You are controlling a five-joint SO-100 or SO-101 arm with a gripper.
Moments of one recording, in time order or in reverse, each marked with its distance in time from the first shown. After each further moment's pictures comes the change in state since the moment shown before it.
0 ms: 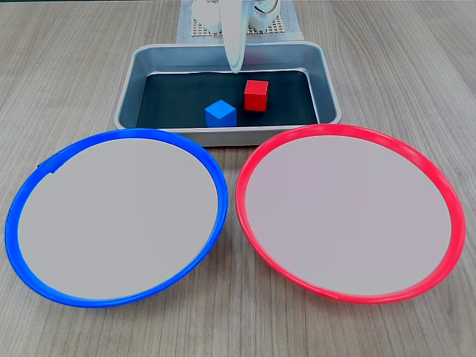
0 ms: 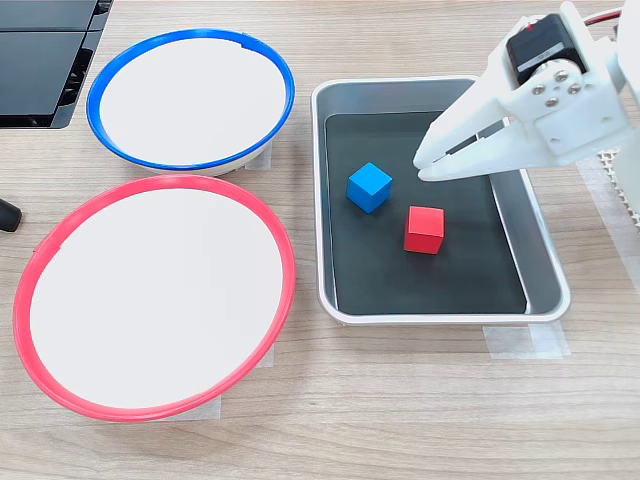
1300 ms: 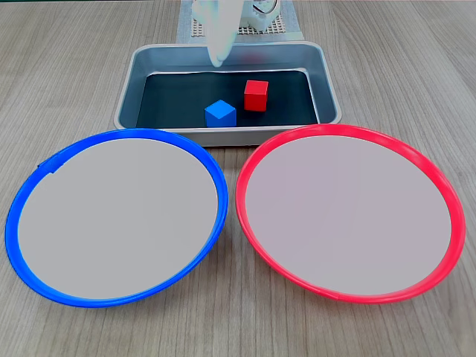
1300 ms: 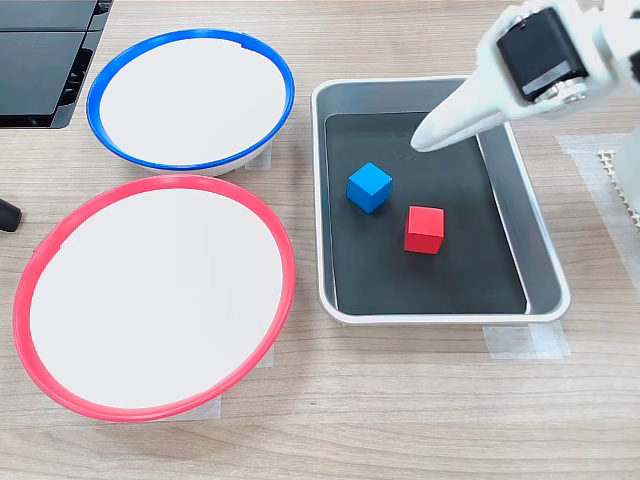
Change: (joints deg) arm 4.0 -26.4 -13.6 -4.9 -43.8
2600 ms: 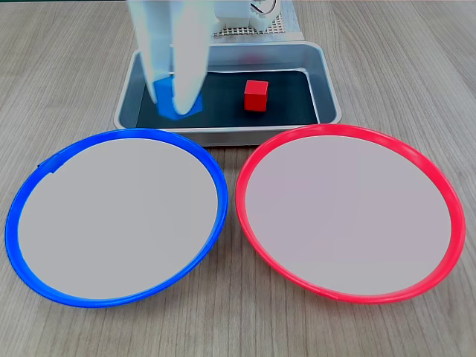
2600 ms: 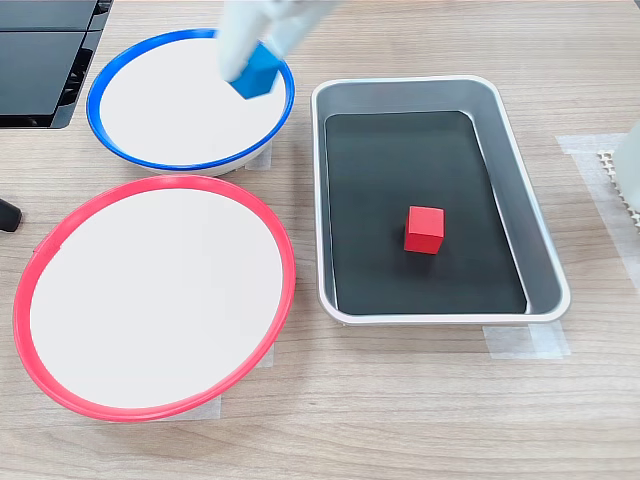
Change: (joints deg) arm 3.0 -79.7 -78.8 13.6 -10.9
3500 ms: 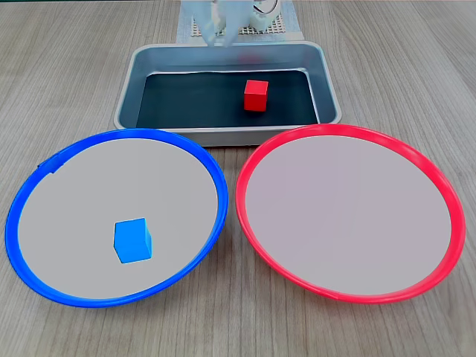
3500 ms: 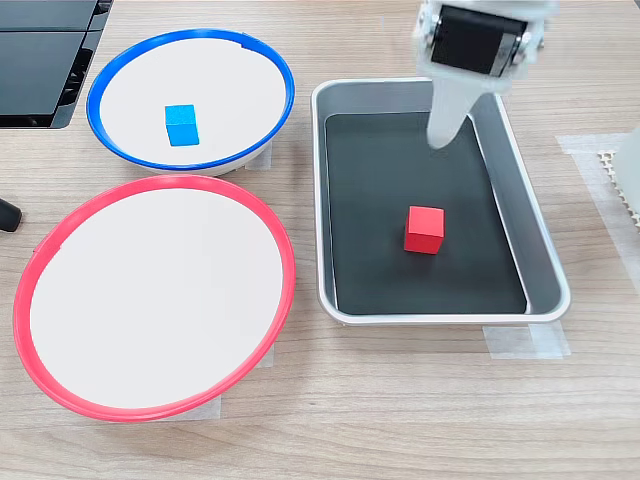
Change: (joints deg) arm -6.7 23.8 30.6 18.7 -22.4
